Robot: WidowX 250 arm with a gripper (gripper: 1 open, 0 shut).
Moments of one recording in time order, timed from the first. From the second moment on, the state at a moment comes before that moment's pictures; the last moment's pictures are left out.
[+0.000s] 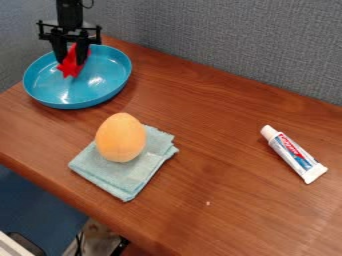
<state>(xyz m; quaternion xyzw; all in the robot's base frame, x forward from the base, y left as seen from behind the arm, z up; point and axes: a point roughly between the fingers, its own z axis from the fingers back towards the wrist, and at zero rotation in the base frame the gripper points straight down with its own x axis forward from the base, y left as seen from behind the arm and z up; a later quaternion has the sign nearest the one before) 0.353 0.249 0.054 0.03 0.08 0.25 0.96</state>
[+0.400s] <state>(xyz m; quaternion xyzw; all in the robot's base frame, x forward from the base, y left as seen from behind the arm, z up) 0.352 0.249 0.054 0.02 0.08 0.25 0.96</state>
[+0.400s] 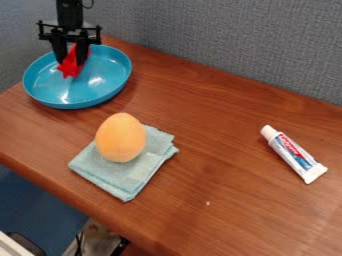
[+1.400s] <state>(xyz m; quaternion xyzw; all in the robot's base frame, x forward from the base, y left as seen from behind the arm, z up) 0.349 0.249 0.054 0.01 0.09 0.25 0.96</state>
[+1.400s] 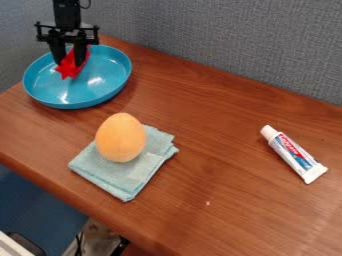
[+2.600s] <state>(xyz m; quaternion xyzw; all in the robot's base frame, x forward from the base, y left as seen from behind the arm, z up) 0.343 0.245 0.095 0.00 0.04 0.24 0.97</state>
